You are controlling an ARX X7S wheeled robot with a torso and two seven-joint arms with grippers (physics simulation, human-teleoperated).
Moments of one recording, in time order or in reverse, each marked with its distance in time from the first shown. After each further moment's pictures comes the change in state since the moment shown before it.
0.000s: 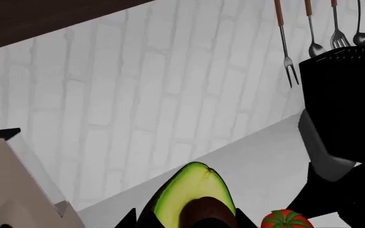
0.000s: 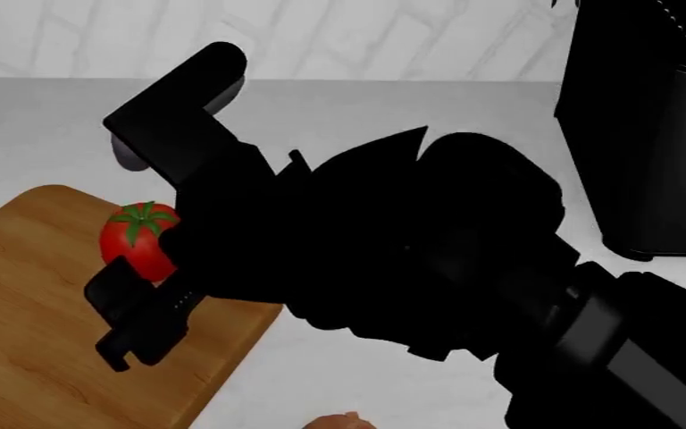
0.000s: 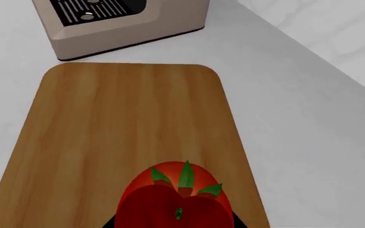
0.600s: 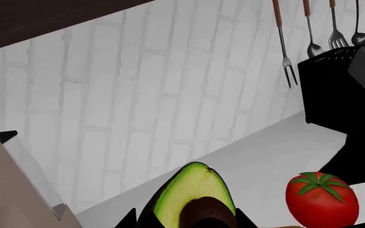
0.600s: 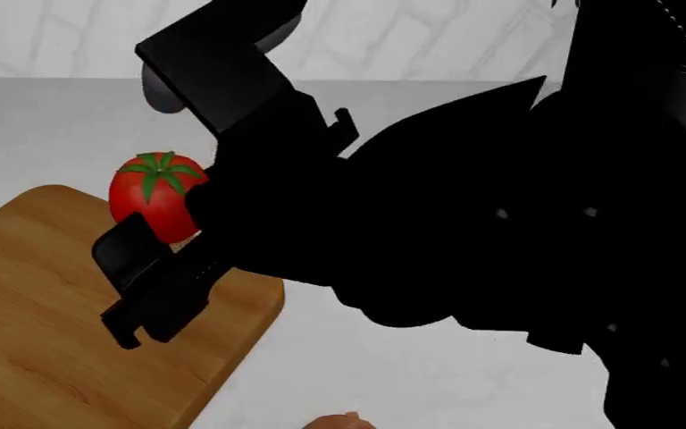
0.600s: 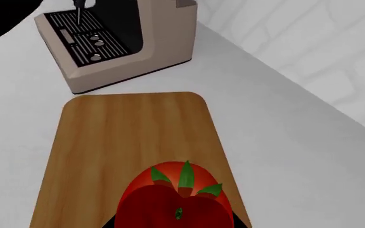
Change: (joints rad) left arm -0.023 0.023 0.015 -0.012 0.008 -0.018 -0.001; right arm 0.045 0.129 0.175 -0.168 0.256 0.114 0.208
